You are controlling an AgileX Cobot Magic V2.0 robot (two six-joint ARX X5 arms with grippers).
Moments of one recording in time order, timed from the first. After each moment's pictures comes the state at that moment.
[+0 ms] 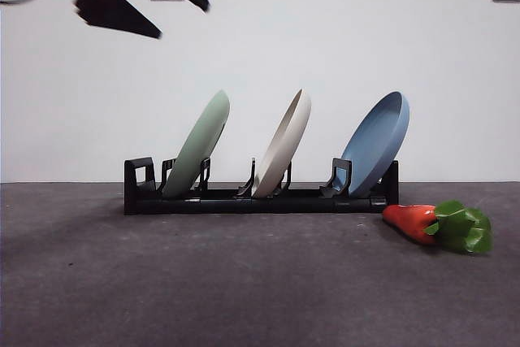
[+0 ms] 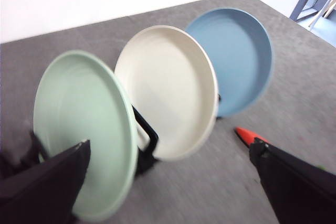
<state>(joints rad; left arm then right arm) -0.30 1.50 1.31 -0.24 0.35 -0.01 0.08 0.78 1.00 -1.05 -0.55 -0.13</state>
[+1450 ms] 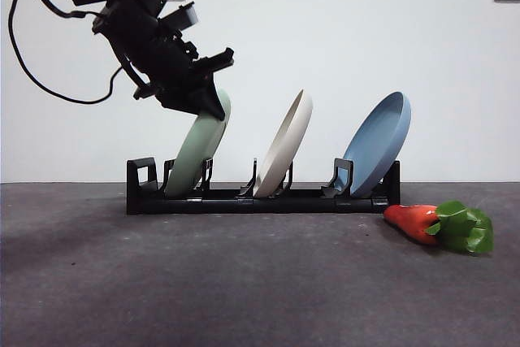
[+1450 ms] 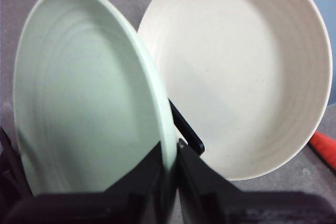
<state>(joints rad) -0.34 1.93 1.50 -0.14 0.27 -0.03 0.08 0.80 1.00 -1.05 -0.55 -0.13</state>
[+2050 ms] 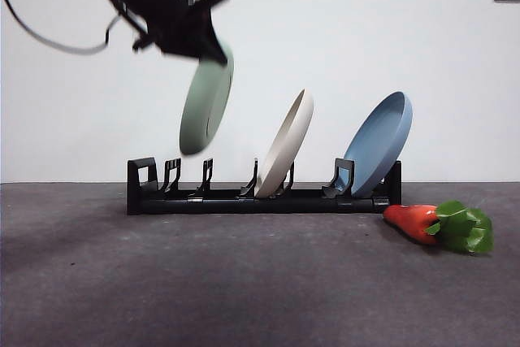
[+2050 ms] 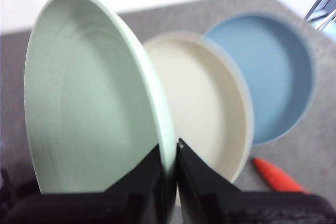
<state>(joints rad) -0.35 1.78 1.57 -0.23 0.32 -0.08 0.08 0.80 1.00 -1.05 -0.55 -0.13</state>
